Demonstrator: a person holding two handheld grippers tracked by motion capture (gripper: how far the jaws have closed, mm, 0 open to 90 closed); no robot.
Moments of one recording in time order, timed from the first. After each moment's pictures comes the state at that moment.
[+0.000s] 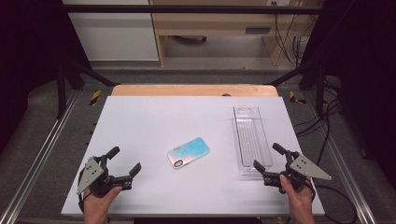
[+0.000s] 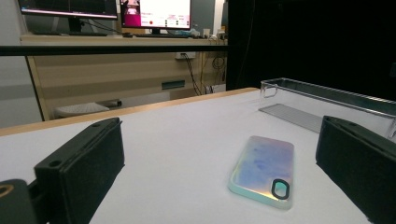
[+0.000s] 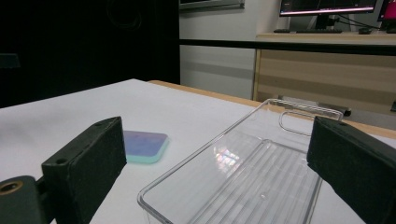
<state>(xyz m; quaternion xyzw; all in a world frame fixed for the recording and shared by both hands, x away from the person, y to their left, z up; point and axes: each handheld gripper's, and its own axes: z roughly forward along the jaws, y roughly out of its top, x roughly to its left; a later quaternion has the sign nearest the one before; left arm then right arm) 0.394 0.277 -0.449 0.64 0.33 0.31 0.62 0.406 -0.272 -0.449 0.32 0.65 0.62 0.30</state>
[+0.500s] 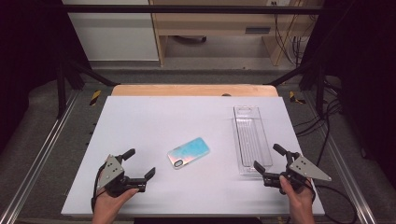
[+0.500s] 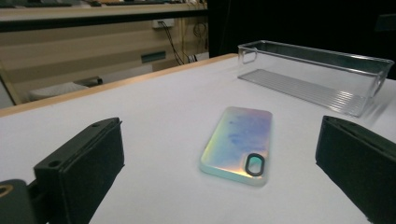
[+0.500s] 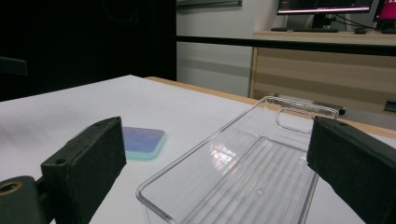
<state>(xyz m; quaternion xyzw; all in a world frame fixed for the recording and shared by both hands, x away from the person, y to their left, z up) 0.403 0.237 -0.451 0.72 0.30 0.27 0.57 0.403 -0.271 -0.449 0.32 0.66 0.61 0.31</state>
